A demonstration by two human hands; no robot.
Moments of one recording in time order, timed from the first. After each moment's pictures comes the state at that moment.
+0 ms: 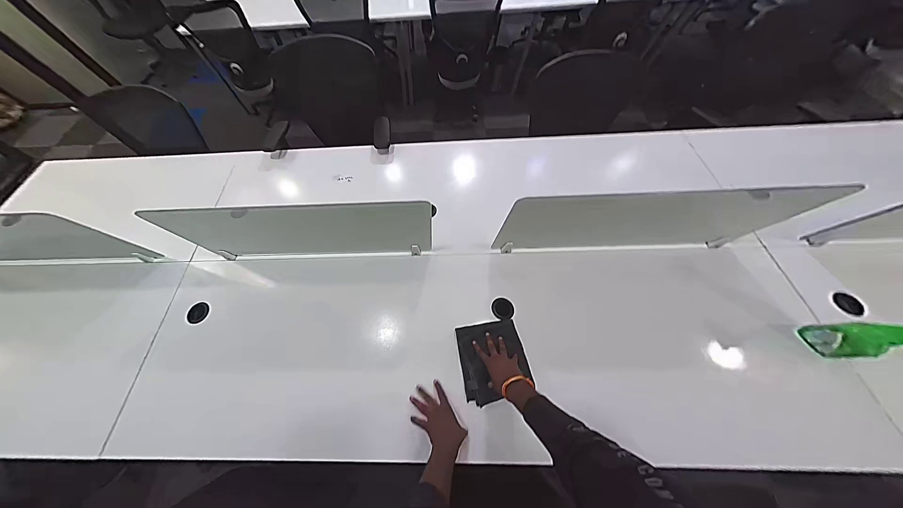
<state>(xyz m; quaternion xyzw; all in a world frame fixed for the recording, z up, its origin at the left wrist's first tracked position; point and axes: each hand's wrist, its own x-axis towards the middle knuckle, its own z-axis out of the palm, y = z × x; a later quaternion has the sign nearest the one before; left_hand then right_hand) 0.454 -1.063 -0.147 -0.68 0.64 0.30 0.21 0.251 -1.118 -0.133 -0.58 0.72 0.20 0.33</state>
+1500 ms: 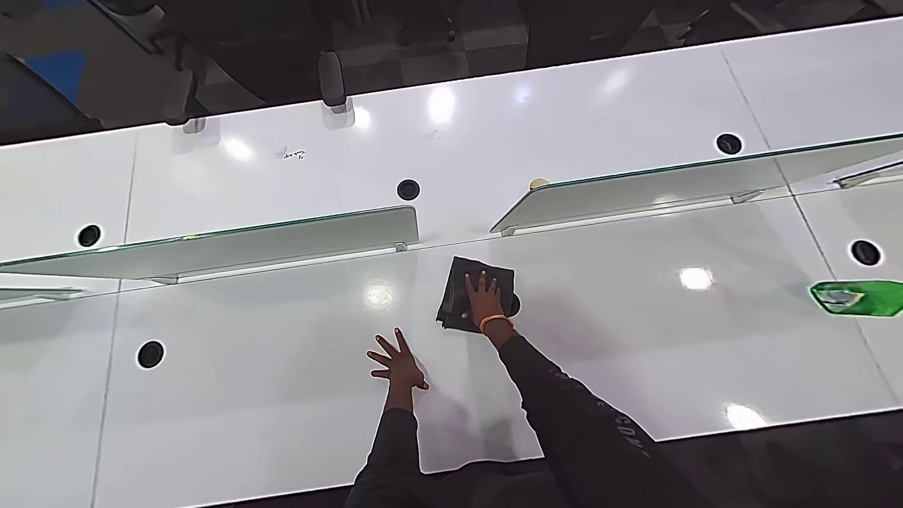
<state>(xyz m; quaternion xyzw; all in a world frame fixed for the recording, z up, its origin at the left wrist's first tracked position) 0.476 -1.279 -0.168 -0.66 0.60 0.30 0.34 0.222 -1.308 -0.144 -0.48 0.80 0.15 0.33</state>
